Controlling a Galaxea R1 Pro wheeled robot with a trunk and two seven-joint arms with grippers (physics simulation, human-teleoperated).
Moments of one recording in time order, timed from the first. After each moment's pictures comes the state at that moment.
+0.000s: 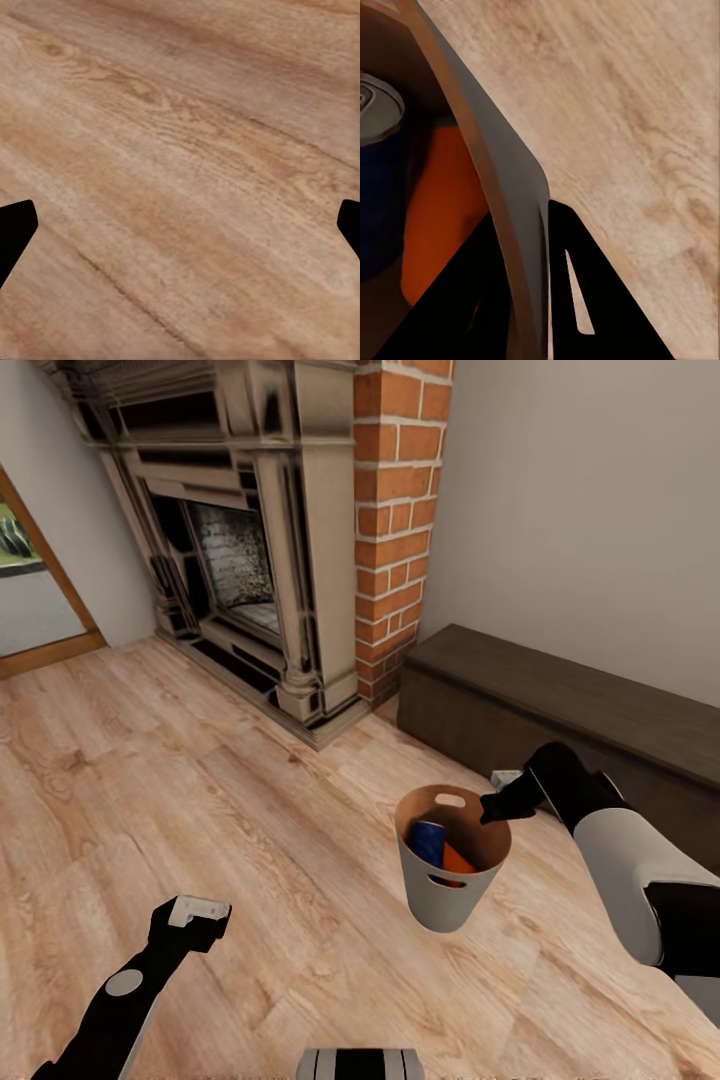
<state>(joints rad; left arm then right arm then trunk) -0.20 0.11 0.08 -1.29 -0.17 0.26 -0.14 -1.19 -0.17 0.01 -0.48 0.52 1.04 0.84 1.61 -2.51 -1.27</state>
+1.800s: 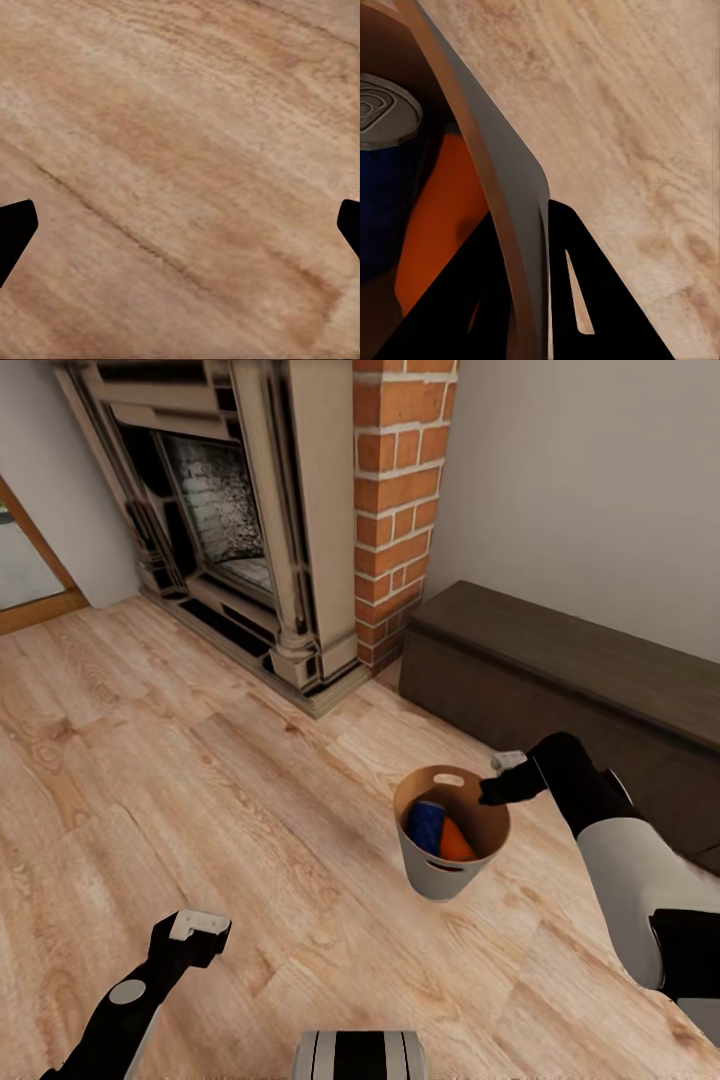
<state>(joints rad) -0.20 0.11 0.08 -1.21 -0.17 0.25 -0.14 -1.13 -0.17 0.01 -0.72 0.52 1.04 0.85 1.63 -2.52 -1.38</state>
